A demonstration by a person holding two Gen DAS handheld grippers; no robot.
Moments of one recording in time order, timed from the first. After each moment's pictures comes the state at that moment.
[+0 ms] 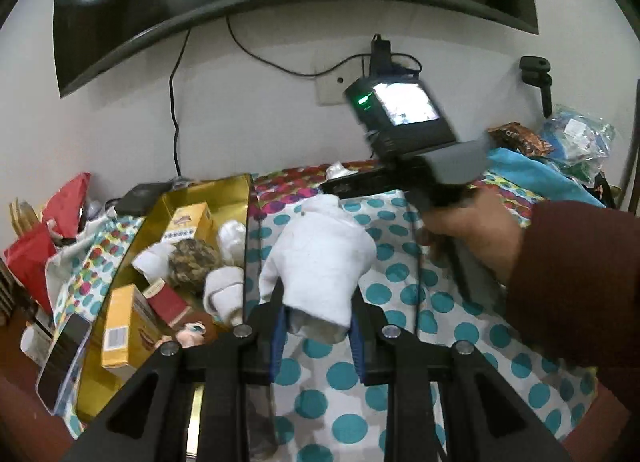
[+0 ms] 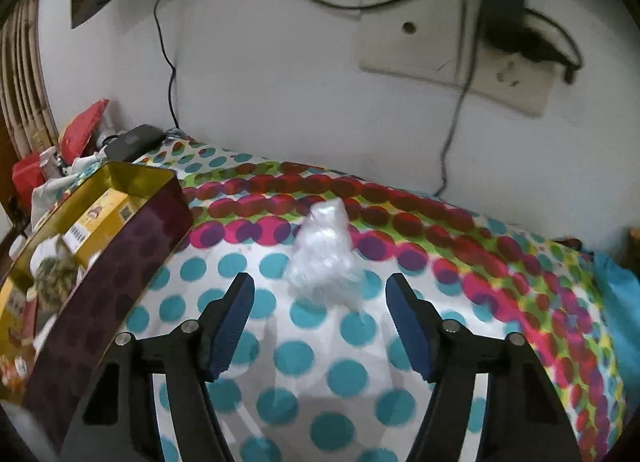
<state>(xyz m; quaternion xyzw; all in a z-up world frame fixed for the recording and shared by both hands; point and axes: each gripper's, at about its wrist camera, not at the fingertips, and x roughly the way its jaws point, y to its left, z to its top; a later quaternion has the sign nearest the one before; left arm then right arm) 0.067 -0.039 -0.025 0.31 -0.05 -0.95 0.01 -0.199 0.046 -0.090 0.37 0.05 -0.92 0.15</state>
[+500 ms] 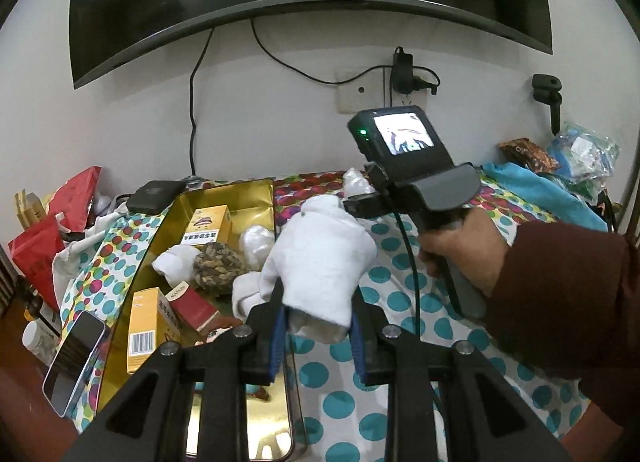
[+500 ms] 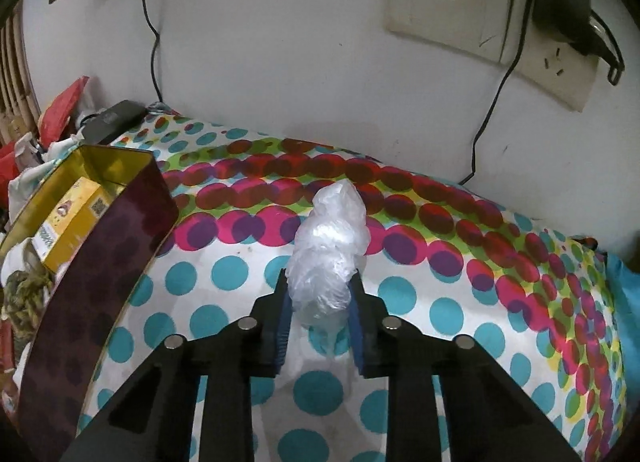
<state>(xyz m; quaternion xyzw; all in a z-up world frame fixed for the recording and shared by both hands) 0.067 -0.064 -0.012 0.31 -0.03 -0.95 0.02 -0.222 0.019 -0.107 0.40 0.07 -0.90 0.12</state>
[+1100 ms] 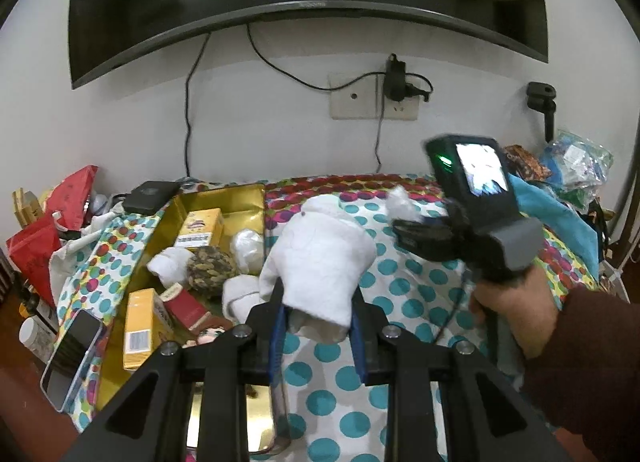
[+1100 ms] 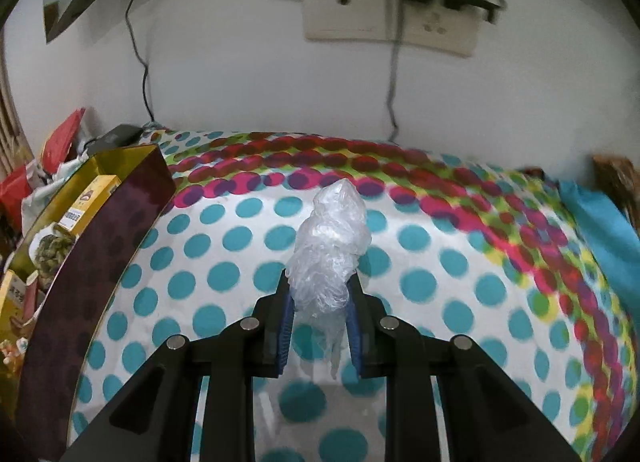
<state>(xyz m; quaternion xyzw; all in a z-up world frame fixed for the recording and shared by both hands) 0.071 -0.059 0.001 0.31 -0.02 -0.95 0.01 -0.144 0.082 -0.101 0.39 0.01 -0.92 0.09</state>
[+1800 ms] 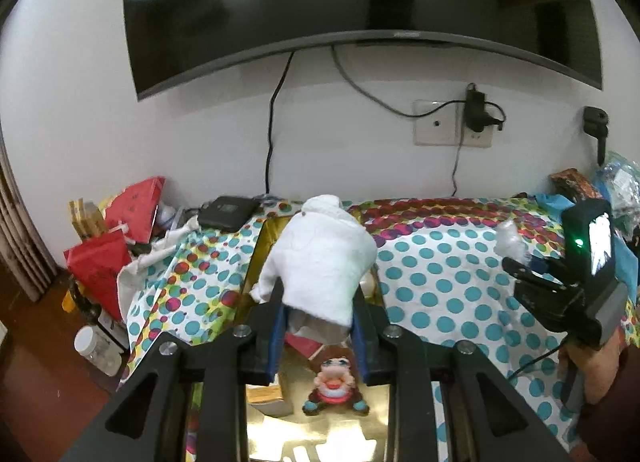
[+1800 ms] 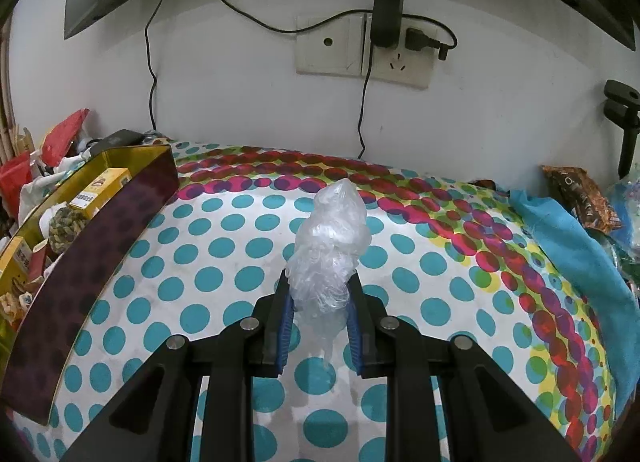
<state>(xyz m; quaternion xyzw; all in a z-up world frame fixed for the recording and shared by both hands) 0.070 -0.136 0.041 0.30 -0.02 -0.95 0.10 -0.089 0.091 -0.084 0.33 0.04 -0.94 0.06</state>
